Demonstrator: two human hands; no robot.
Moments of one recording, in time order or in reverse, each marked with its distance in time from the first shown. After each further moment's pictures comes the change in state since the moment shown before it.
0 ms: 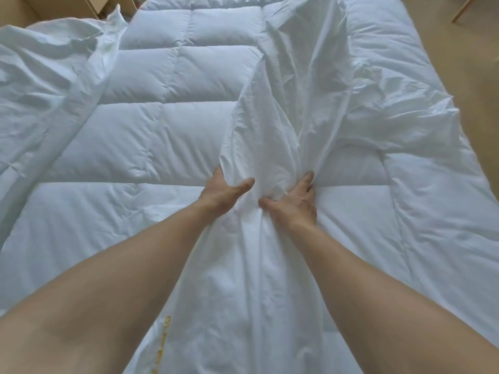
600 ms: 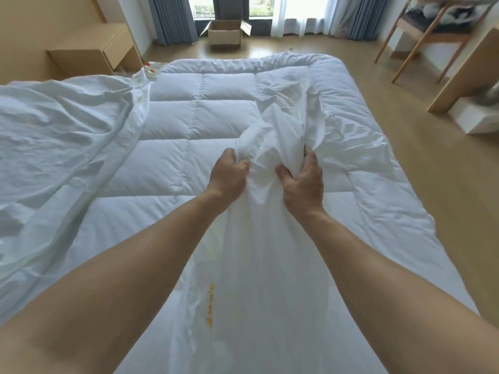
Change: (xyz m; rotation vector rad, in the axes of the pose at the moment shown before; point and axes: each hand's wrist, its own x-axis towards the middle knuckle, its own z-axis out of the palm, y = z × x) left_hand -0.157 0.083 -0.108 -0.177 0.174 0.360; right_hand -0.164 -0.095 -0.076 0.357 0.337 -0.429
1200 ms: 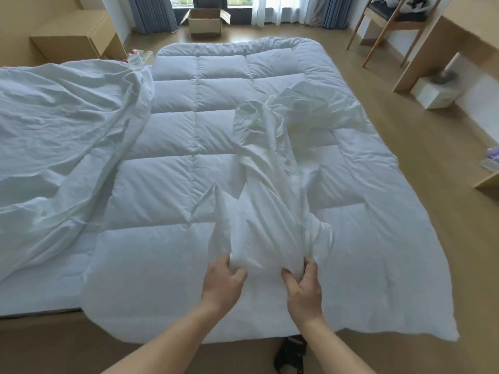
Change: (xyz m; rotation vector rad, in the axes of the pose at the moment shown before) left_hand -0.318 -0.179 -0.092 0.115 -0.265 -0.188; right_hand -0.383 0.055 -0.022 0.123 -0.055 0.414
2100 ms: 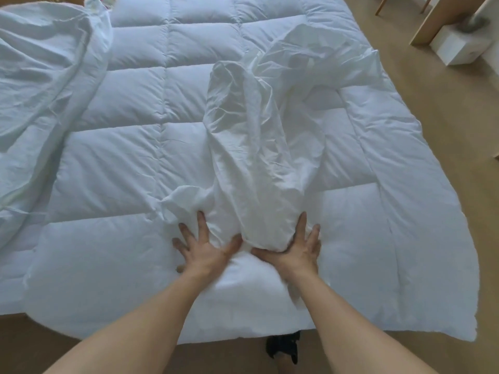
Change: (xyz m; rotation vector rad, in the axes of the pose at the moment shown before) left_hand 0.118 -0.040 0.064 0.367 -0.059 -0.343; right_hand 0.139 0.053 0.005 -0.562 -0.150 0.308
